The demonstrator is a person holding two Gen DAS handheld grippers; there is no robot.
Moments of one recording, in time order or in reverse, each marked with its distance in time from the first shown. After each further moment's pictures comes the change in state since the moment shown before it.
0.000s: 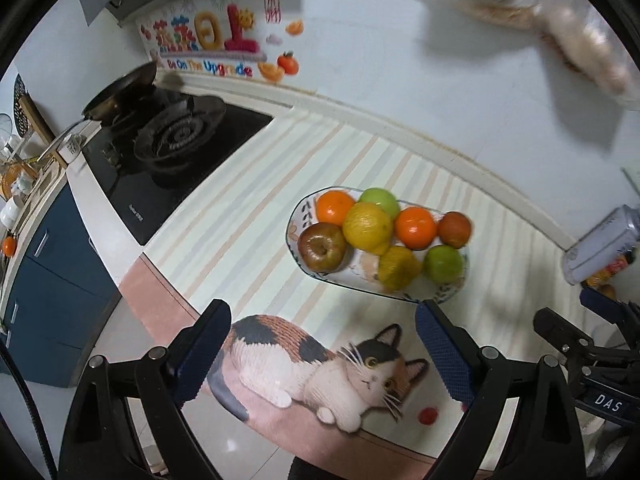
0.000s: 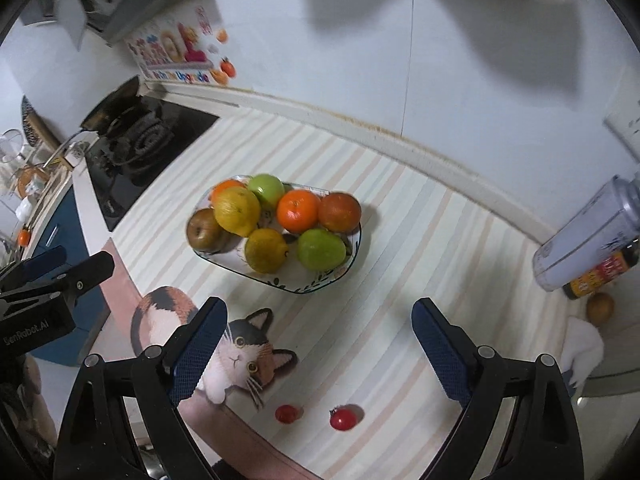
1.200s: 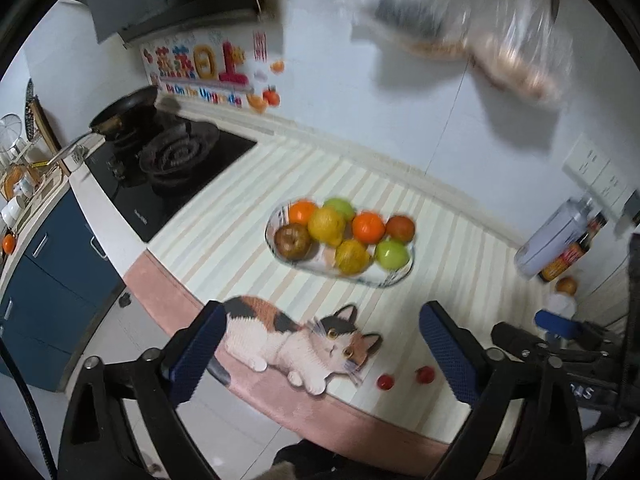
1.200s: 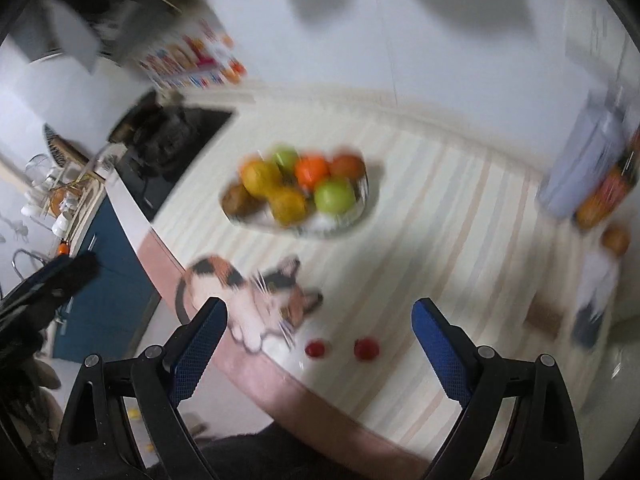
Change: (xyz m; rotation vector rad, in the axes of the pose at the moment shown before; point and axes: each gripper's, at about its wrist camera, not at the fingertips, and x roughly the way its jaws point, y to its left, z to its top) left arm -0.073 -0.025 -0.043 0.011 -0.069 -0.043; right arm -0.030 -0.043 -0.055 0.136 0.123 0.163
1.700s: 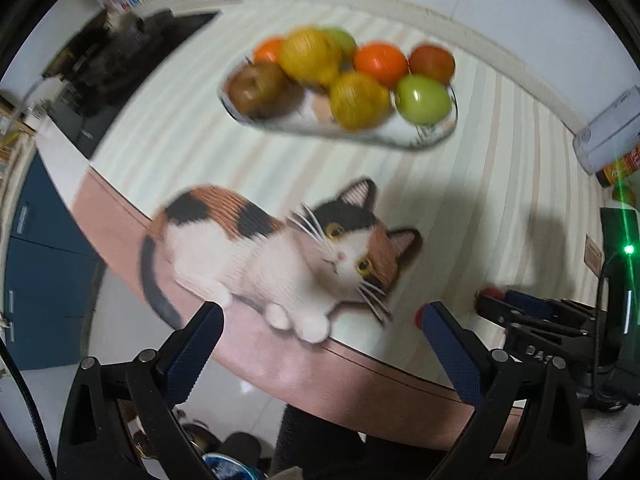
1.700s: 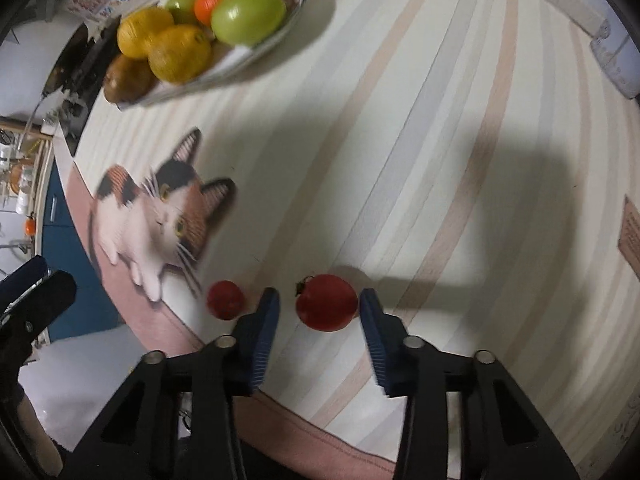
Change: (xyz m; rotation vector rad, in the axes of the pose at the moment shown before) left arm 0.154 -0.025 -0.073 0.067 0.392 0.026; right arm 0.178 -0.056 -0.063 0.072 0.314 -0.045
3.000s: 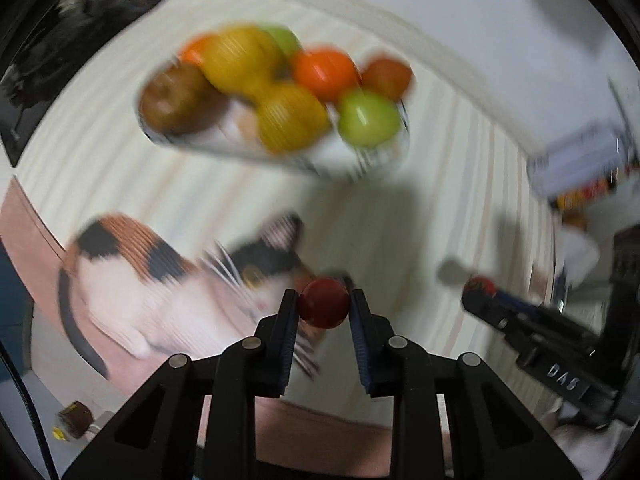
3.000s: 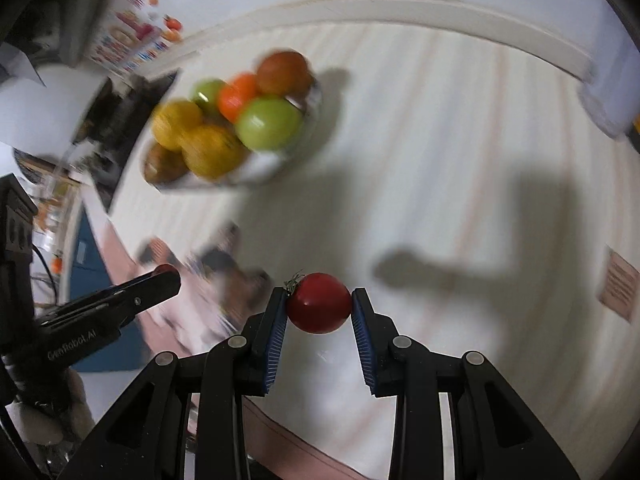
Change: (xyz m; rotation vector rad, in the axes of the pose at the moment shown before) left arm 0.019 -0.005 0.050 -0.040 -0.016 -0.256; right arm -0.062 -0.004 0.042 0.040 -0.211 0.135
